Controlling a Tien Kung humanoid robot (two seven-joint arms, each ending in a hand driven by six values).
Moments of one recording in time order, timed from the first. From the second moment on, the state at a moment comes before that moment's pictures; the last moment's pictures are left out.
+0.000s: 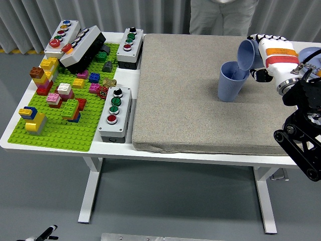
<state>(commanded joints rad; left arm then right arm) -0.14 0.13 -0.99 -0.18 0.98 -0.16 0.06 0.70 -0.28 0.87 1.21 -2.20 -0.25 -0.36</state>
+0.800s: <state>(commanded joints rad) -0.14 0.13 -0.99 -0.18 0.98 -0.16 0.06 0.73 -0.31 0.82 1.21 -2.20 -0.24 -0.37</state>
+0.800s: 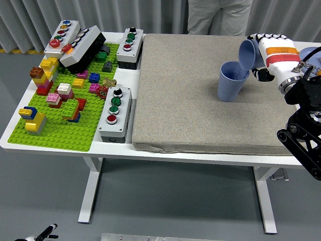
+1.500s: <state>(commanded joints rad) -0.14 0.13 -0.99 -0.18 0.98 -0.16 0.06 0.71 -0.28 0.88 1.19 -2.06 -0.27 -0.35</state>
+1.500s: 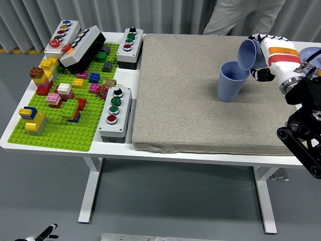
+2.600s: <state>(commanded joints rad) -0.13 0.12 -0.98 -0.18 0.97 -0.16 0.06 0.55 -0.17 1.41 1.00 -1.05 -0.28 -0.04</state>
